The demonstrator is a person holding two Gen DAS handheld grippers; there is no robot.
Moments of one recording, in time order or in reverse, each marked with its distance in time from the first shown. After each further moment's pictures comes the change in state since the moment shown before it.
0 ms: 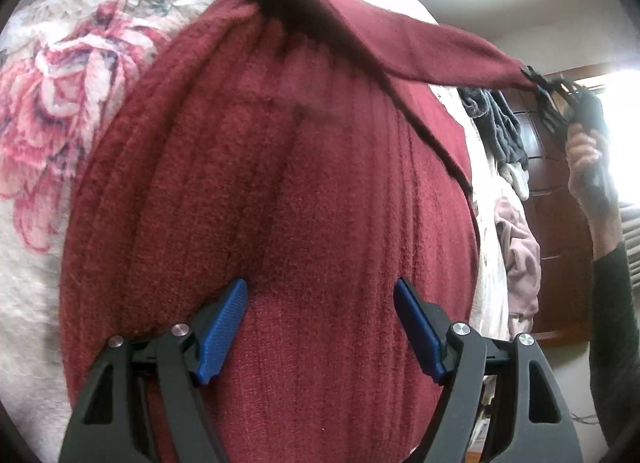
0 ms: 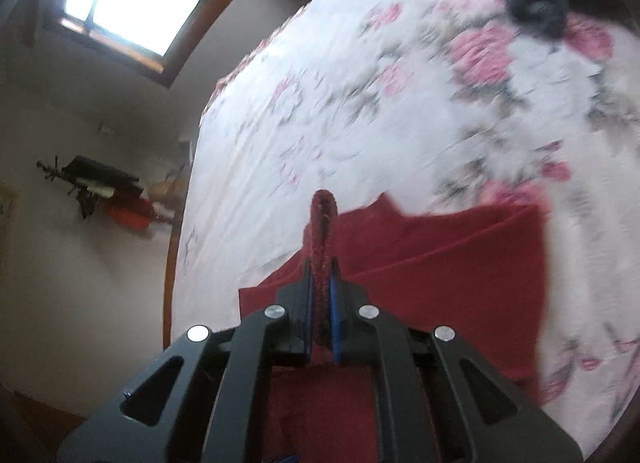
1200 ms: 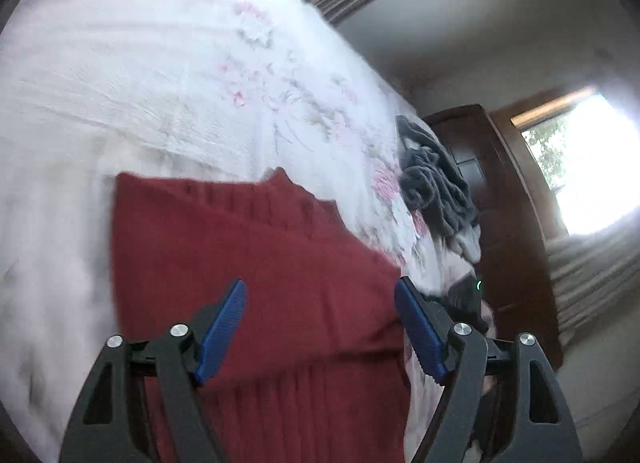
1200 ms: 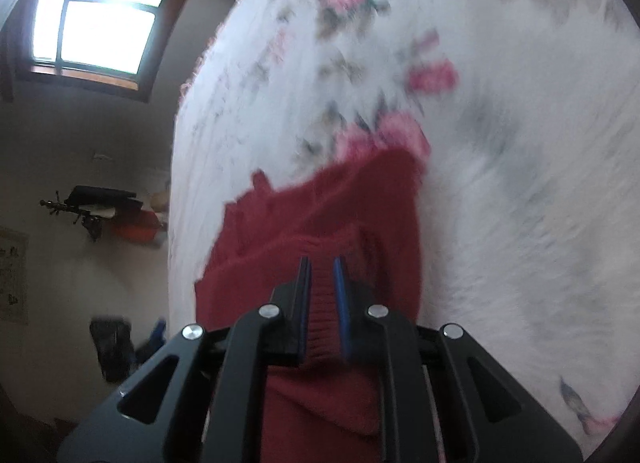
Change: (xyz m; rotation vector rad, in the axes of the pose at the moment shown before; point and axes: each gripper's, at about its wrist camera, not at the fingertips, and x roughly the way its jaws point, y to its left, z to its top) left arm -0.007 -0.061 0.278 0.091 -0.122 -0.157; right arm 0.066 -0.179 -0.022 0.168 0.123 0.055
